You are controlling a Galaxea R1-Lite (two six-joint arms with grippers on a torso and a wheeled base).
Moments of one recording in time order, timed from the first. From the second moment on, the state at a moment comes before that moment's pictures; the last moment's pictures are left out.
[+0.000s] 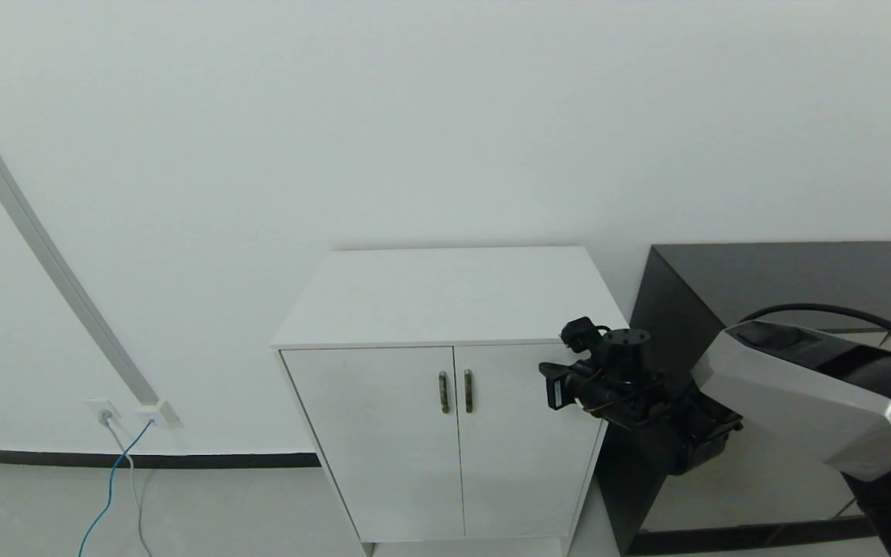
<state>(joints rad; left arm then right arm) 0.00 0.00 0.00 0.00 -0.02 0.01 0.43 2.47 -1.18 -1.03 0.12 0.02</state>
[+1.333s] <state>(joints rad) 0.00 0.00 0.00 0.00 -0.02 0.01 0.35 2.07 -0.51 -1.34 0.05 0.03</state>
